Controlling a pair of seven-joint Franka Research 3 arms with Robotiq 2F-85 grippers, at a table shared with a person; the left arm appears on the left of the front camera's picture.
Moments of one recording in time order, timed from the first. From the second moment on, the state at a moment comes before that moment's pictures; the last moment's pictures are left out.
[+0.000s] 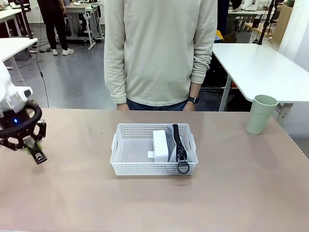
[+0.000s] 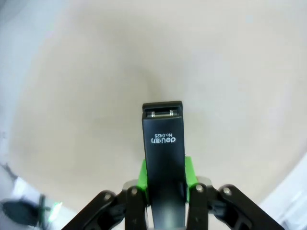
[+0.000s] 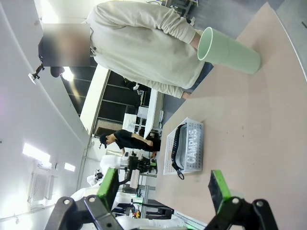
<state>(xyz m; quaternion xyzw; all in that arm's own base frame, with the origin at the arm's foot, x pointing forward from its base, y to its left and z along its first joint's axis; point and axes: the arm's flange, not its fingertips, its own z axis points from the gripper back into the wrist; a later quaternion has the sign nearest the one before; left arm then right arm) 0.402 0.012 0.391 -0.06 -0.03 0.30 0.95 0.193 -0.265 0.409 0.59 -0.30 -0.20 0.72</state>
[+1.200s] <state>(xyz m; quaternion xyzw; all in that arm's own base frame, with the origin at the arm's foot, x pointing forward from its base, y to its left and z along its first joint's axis) 0.346 -0.039 0.476 -0.14 0.01 -0.03 0.99 0.193 -0.266 0.410 0.59 -0.30 -0.20 0.72</state>
